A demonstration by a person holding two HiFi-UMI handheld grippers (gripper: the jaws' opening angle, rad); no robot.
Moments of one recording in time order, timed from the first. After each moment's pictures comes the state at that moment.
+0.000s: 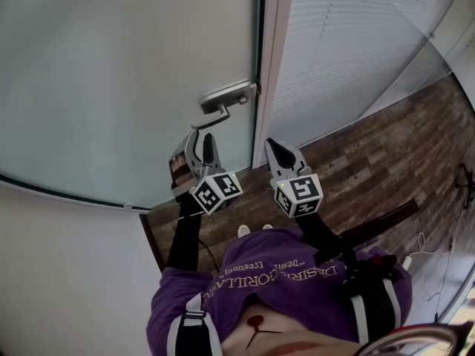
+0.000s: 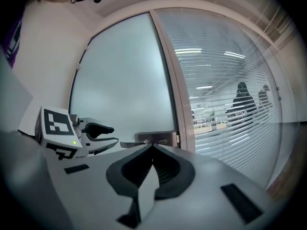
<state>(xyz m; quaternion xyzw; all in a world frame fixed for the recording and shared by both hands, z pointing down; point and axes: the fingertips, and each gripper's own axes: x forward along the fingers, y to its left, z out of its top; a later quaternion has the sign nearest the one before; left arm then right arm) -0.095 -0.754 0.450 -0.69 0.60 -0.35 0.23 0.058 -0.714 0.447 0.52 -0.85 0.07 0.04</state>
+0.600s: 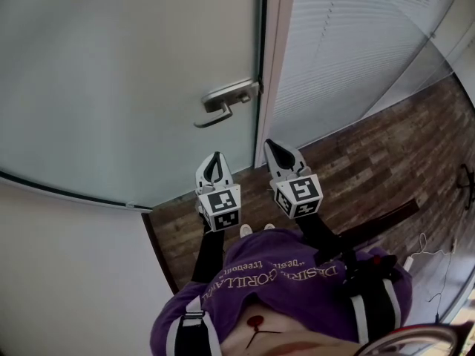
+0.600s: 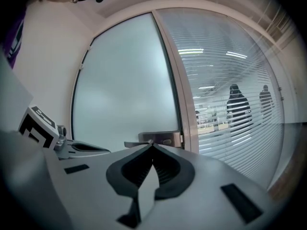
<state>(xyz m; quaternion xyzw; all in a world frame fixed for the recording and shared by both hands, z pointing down) -0.079 -0.700 0.488 -0.77 0.62 -0.15 -0.06 0.046 -0.703 0.447 0.51 -0.86 0.06 0.04</state>
